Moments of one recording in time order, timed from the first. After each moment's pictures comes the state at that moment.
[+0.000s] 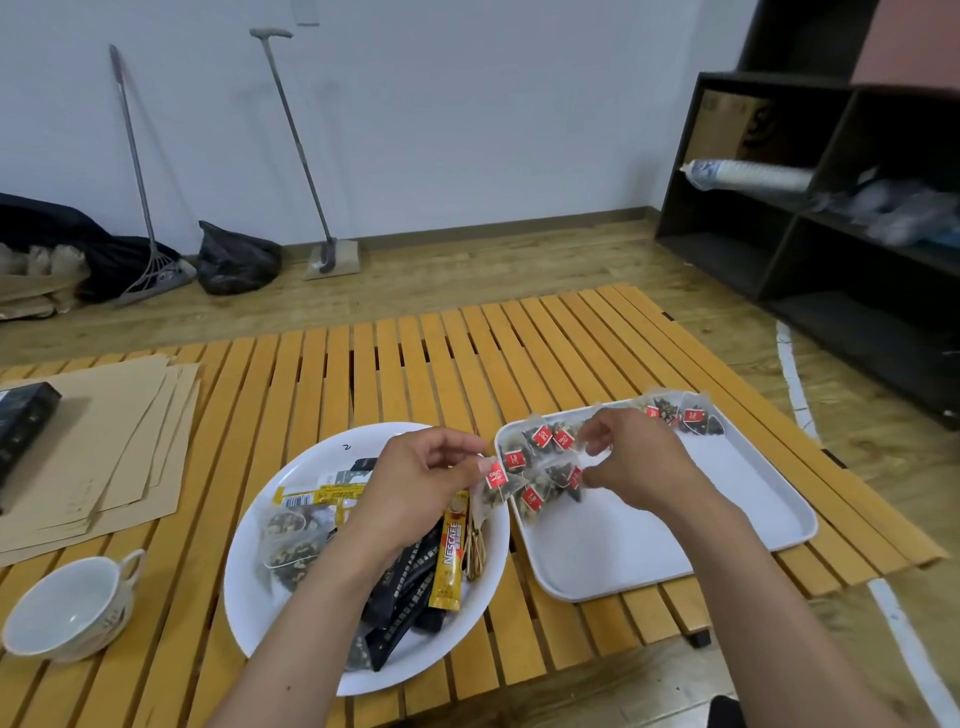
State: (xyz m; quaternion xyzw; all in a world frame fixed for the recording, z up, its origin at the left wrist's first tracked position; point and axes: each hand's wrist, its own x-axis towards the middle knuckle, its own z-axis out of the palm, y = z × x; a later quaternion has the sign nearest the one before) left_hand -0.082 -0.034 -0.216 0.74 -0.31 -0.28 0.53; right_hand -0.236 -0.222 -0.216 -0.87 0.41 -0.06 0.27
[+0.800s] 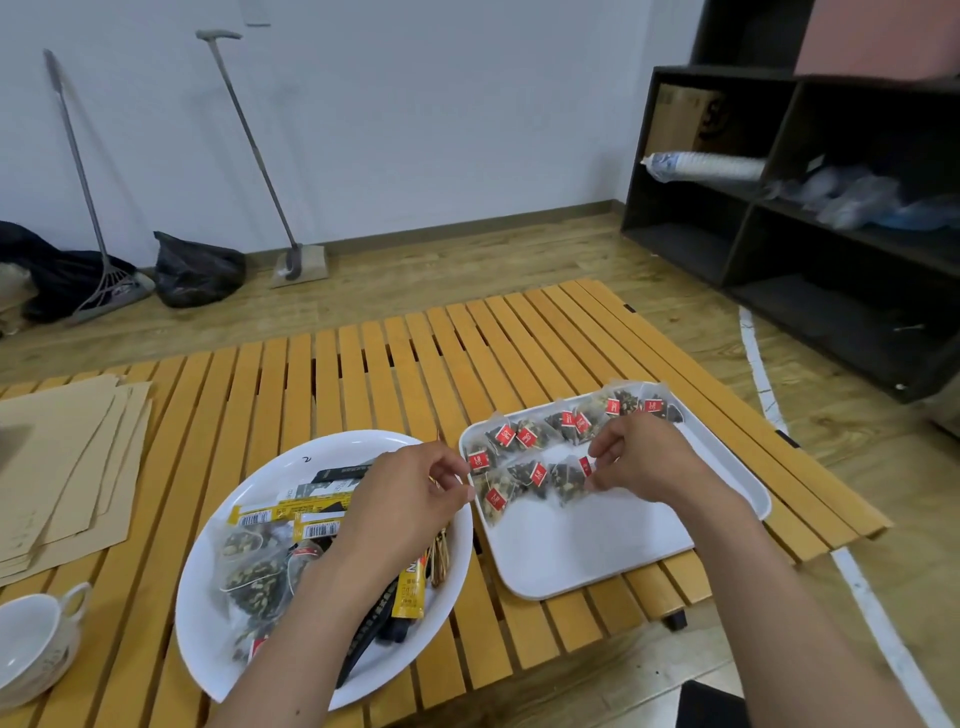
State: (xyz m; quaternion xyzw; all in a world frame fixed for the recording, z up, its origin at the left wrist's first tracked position) left_hand -0.098 -0.054 -0.226 0.83 -0.44 -0.14 0.32; right_hand -0.273 -0.261 -0.232 -0.82 0.46 -0.05 0.33
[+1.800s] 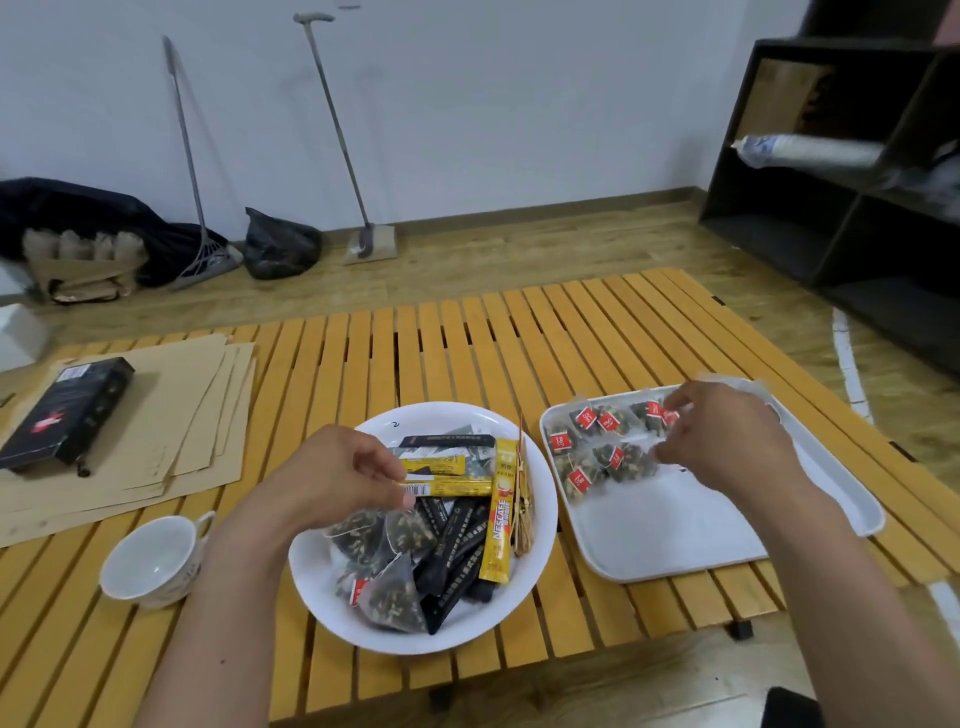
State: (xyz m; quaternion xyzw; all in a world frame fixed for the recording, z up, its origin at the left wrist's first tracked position) left_hand -0.018 0.052 -0.186 0.87 -0.30 -0.27 0.30; right_hand -0.246 -0.217 -0.200 -0.85 0.49 -0.08 0.16
